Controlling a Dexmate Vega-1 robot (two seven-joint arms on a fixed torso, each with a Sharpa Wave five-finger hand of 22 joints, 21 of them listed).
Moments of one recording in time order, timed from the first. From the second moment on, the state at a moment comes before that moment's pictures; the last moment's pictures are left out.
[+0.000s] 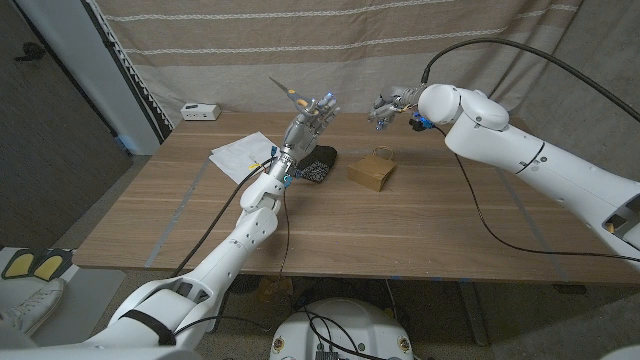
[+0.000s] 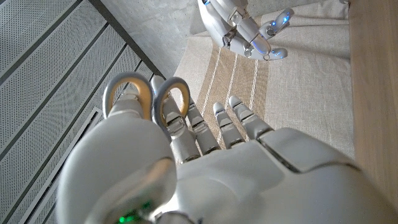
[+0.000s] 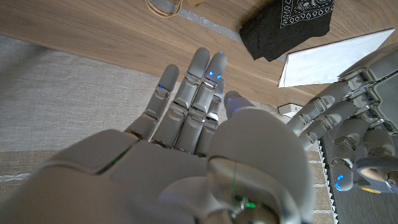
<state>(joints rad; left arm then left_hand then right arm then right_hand) 0.72 0.19 0.40 -1.11 -0.94 -0.52 -0.69 0.77 0.06 0.17 0.00 0.21 1.12 -0.19 0.23 0.18 0.63 -0.22 0.25 0.23 0.28 -0.04 0.20 0.20 0.28 -0.04 0.23 0.19 -0.32 -0.81 -0.83 -2.02 -0.35 -0.73 0.44 0.90 0.19 0.31 -0.01 0.19 0.81 0.00 0.20 0.40 1.10 -0.09 0.48 0.40 0.95 -0.14 0.62 0.35 0.32 -0.04 1.20 0.17</state>
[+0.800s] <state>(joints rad) 0.71 0.20 0.39 -1.09 -0.92 -0.53 -0.67 1.11 0.06 0.27 -0.15 0.22 1.00 -0.22 0.19 0.20 0.46 -0.21 0.21 0.24 0.24 -0.04 0.20 0.20 0.28 -0.04 0.23 0.20 -0.29 -0.78 -0.86 -1.98 -0.36 -0.73 0.45 0.89 0.19 0.31 -0.01 0.19 0.81 0.00 0.20 0.40 1.10 -0.09 0.48 0.40 0.95 -0.14 0.62 0.35 0.32 -0.04 1.19 0.17</state>
